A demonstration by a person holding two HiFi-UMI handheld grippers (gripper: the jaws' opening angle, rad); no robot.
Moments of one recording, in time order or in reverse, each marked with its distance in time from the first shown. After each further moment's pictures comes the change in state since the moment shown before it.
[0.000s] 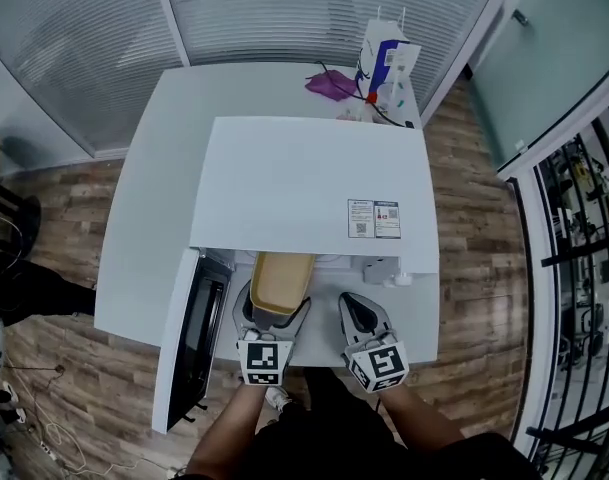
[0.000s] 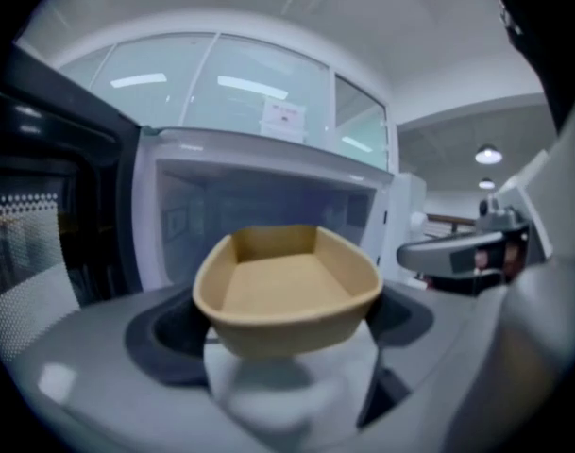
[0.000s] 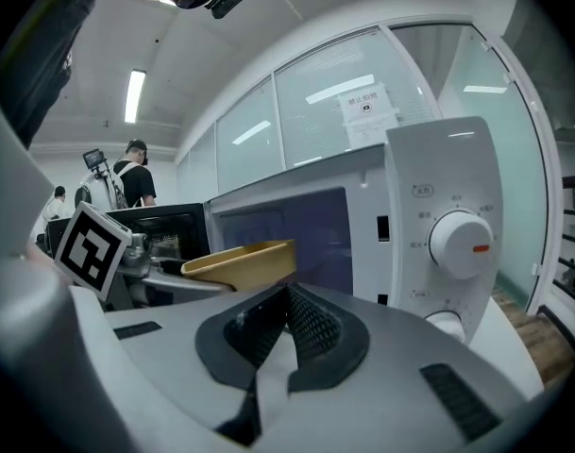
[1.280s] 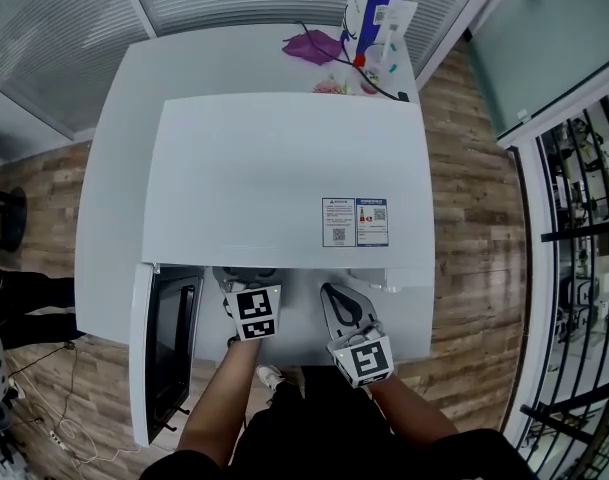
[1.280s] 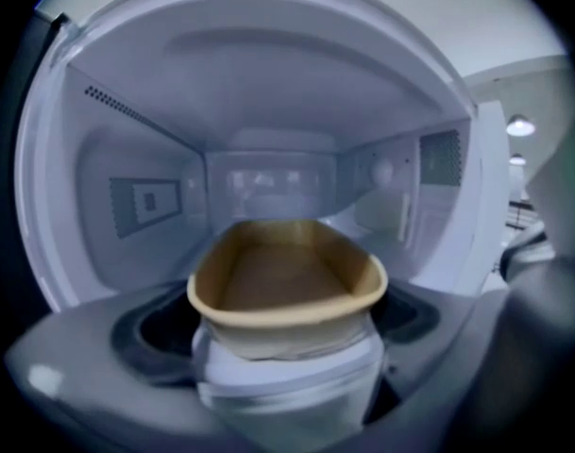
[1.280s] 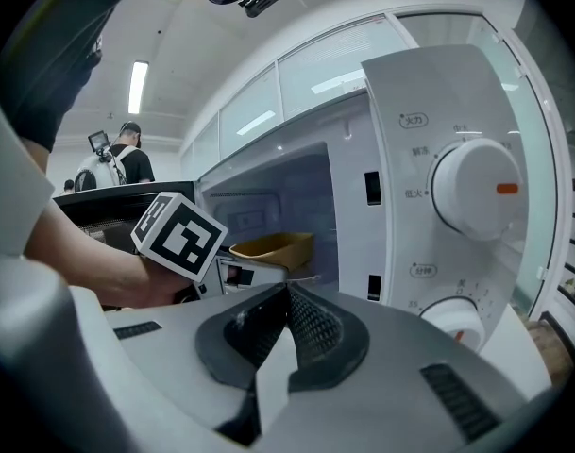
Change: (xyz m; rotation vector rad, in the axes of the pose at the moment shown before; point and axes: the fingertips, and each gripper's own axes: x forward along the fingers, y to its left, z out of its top) left arm 0.107 0.040 -0.016 0.028 0.106 0.167; right arm 0.023 -0.021 -0.028 -0.028 0.047 0.026
